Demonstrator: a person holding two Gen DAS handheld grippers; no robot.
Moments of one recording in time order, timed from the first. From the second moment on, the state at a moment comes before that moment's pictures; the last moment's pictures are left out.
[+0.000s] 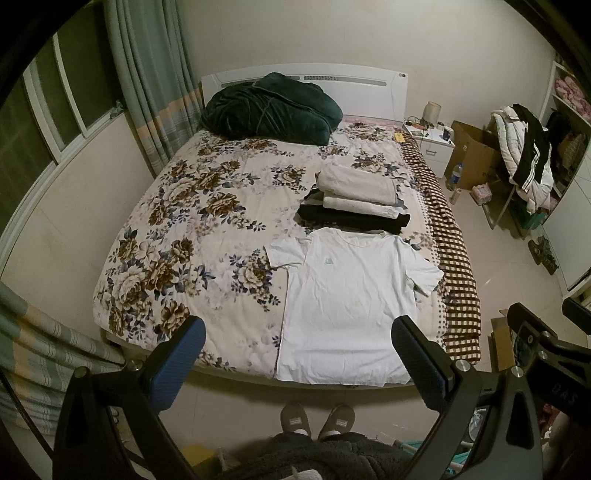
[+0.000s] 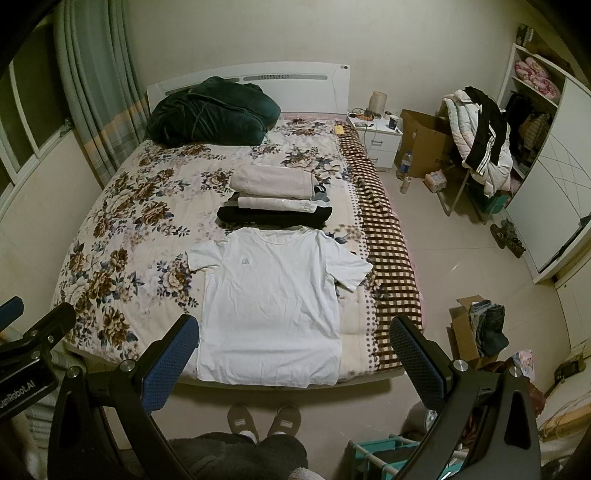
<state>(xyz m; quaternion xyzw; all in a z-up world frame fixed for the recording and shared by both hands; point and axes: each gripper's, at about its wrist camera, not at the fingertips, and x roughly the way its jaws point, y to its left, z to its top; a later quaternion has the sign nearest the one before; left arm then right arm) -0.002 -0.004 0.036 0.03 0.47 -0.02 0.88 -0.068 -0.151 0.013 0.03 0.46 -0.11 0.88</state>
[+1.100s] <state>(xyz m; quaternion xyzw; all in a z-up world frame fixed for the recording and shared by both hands) 0.406 -0.083 -0.330 0.06 0.61 0.06 0.78 0.325 -0.345 -0.314 0.10 0.56 -0.11 0.81</state>
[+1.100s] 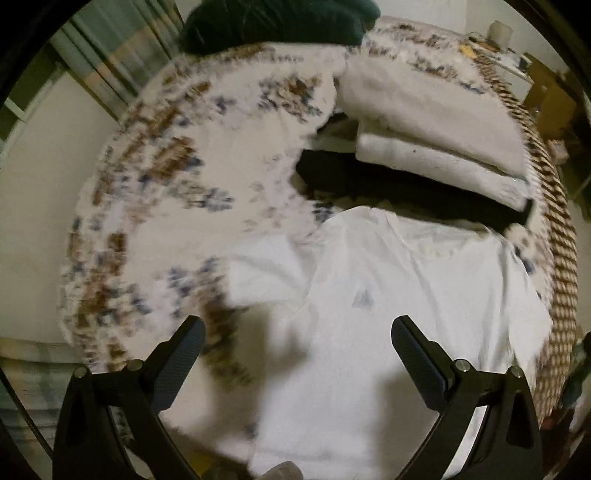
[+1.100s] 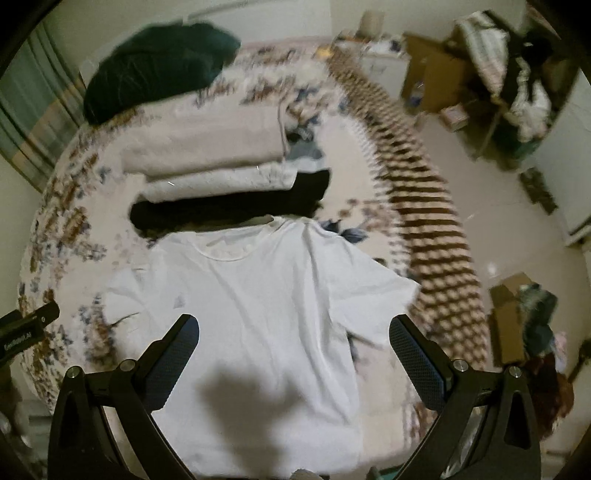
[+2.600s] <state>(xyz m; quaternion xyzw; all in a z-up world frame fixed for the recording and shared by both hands) 0.416 -0.074 -0.433 -0.14 0.58 -0.06 0.80 0.394 -0.386 -0.565 0.11 0.60 0.02 0.79</state>
